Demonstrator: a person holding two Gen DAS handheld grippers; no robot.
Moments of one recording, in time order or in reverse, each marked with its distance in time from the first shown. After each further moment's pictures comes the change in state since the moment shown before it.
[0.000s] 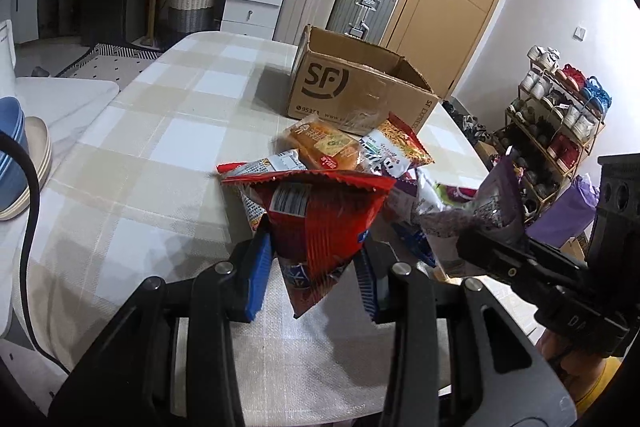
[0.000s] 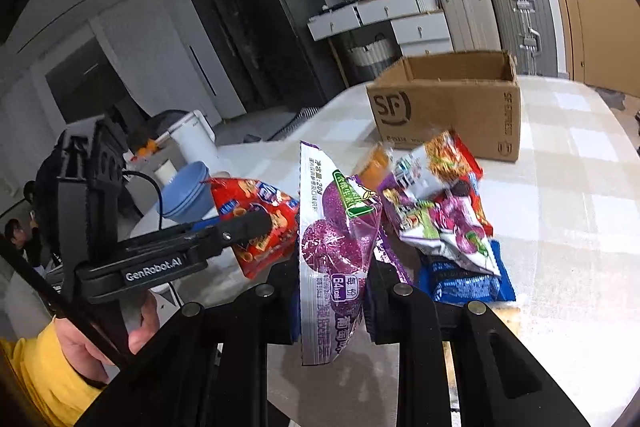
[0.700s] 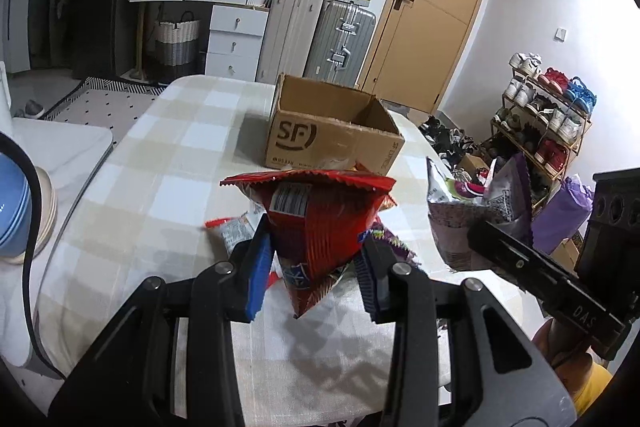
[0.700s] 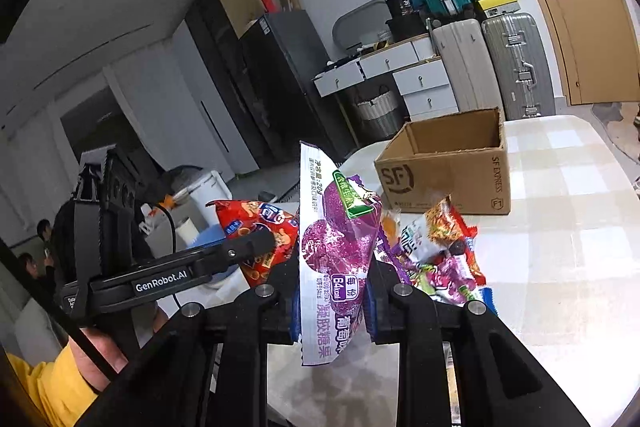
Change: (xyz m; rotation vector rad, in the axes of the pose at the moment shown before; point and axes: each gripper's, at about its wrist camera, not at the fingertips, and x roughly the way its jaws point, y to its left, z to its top) left arm -0.052 -0.036 0.040 0.061 -0.090 -0.030; right arm -0.061 0.007 0.024 0.070 -0.206 0.051
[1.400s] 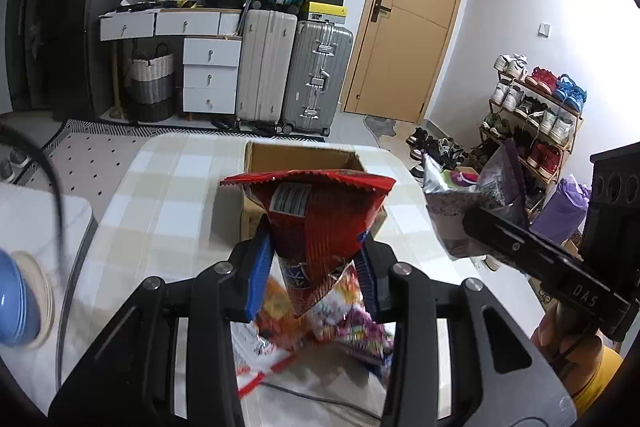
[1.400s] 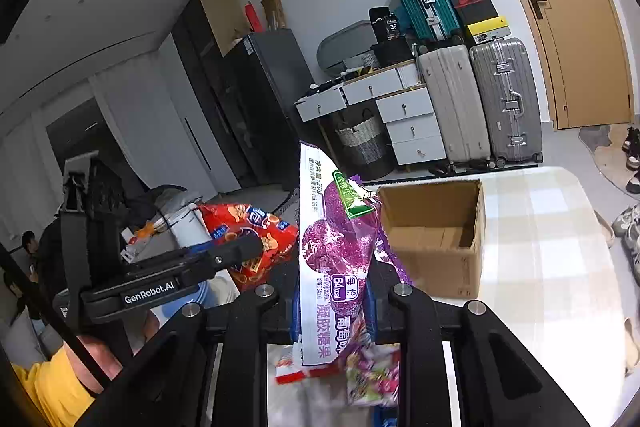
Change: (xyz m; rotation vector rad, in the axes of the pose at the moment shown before) left arm 0.014 -0.049 0.115 0.100 -0.045 -0.037; right arm 0.006 -0.017 0.109 -0.030 -0.043 -0.074
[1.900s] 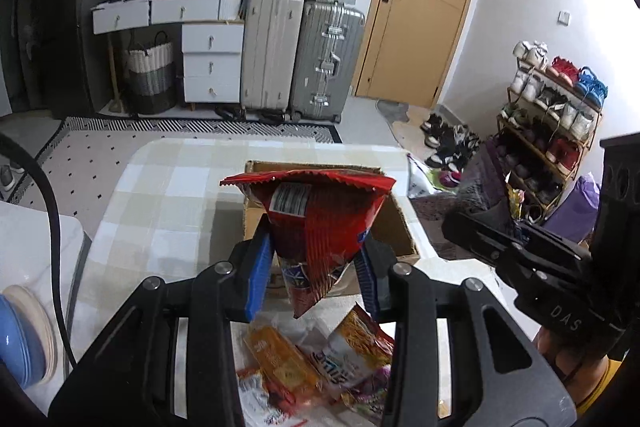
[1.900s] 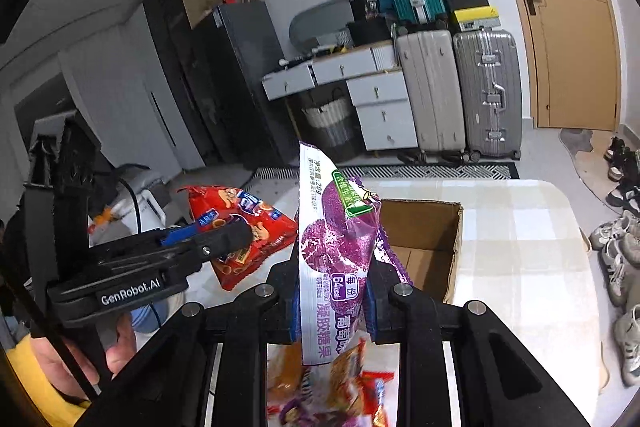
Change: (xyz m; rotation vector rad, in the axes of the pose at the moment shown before) left arm 0.121 0.015 0.077 0.006 0.102 0.043; right arm 0.098 -0.044 0.052 -0.033 0.109 -0.125
